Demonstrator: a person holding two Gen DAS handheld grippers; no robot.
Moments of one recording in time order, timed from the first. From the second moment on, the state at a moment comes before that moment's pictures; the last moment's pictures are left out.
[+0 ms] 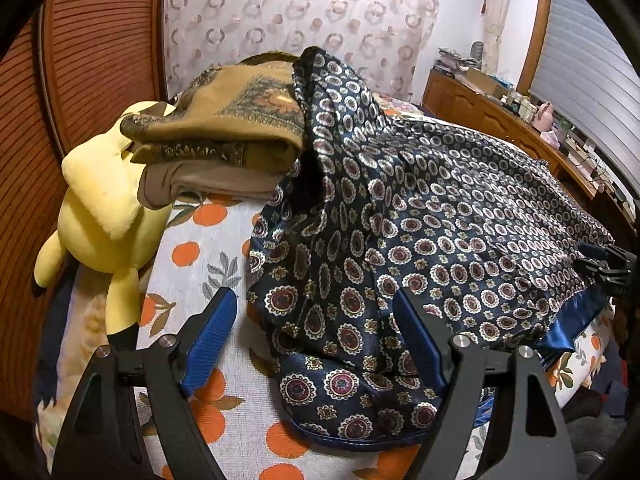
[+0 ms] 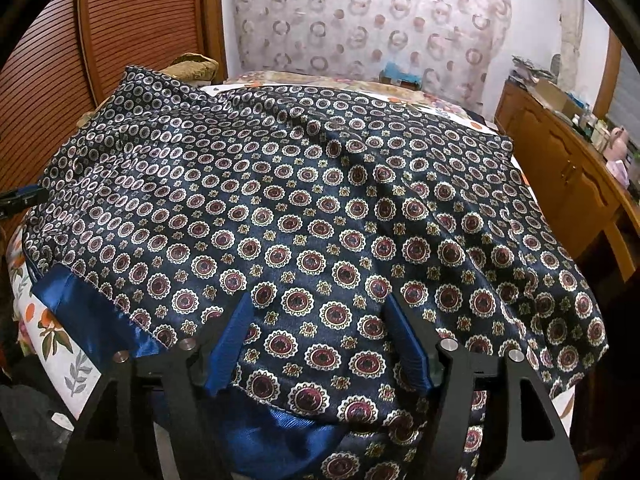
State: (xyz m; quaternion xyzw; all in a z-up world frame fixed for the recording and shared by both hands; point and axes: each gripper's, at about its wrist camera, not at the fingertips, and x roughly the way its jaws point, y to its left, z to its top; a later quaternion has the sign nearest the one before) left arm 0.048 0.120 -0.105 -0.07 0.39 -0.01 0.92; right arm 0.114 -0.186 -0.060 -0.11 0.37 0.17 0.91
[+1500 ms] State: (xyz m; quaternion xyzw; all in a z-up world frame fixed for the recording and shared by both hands) left arm 0.085 0.025 -0.018 -0.08 0.28 -0.16 0.94; right arm 0.058 -0.250 -0.044 -0.04 0.33 0.17 0.93
